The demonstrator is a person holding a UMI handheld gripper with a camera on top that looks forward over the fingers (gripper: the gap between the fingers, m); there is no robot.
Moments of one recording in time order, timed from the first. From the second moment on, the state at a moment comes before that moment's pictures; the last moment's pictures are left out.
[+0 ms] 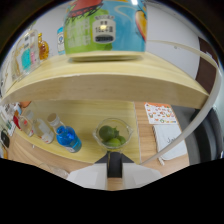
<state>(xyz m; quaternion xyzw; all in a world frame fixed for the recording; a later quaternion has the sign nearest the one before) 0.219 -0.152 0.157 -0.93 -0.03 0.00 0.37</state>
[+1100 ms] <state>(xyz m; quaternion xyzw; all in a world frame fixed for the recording) 0.117 -0.268 0.151 -0.92 0.01 -0.04 0.40</state>
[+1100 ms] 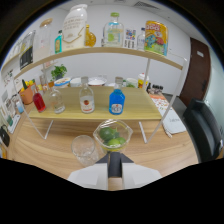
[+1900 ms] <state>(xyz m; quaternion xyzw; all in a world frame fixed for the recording) 0.103 -0.219 0.212 -0.52 -0.55 -0.45 0.48</state>
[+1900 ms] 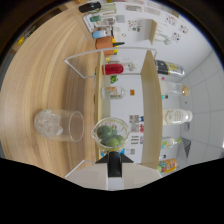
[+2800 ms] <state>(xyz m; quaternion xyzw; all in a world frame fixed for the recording) 0.165 -0.245 0.303 -0.74 -0.15 -0.17 0.64</state>
